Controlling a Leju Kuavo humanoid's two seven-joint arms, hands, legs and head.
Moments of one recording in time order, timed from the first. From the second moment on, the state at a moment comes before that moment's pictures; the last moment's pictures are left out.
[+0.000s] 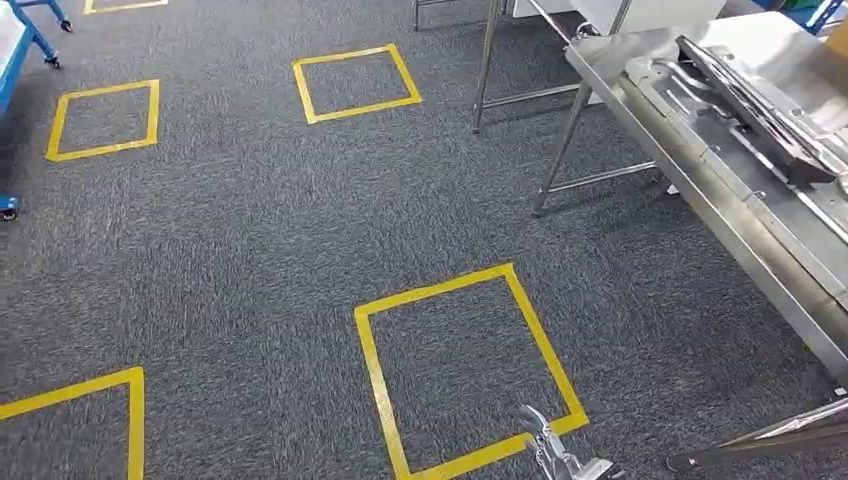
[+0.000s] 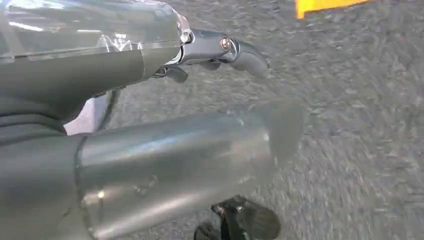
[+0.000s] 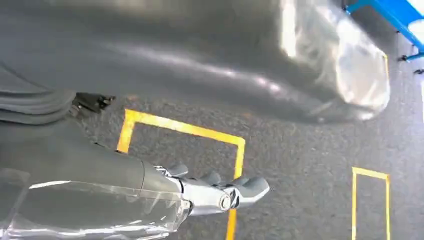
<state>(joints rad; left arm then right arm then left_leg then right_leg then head) 0.25 -0.34 1.03 -1.11 -0.69 -0.21 0.07 0.38 -0.46 0.70 -1.96 -0.21 -0.46 -0.15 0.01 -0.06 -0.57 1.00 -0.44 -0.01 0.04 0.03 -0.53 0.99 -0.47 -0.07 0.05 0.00</state>
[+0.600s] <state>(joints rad) 0.40 -0.35 0.77 -1.27 -0.65 -0.17 0.16 0.33 -0.48 0.74 -1.86 -0.29 -0.50 -0.18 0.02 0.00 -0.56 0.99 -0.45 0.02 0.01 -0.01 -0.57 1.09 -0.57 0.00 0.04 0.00</state>
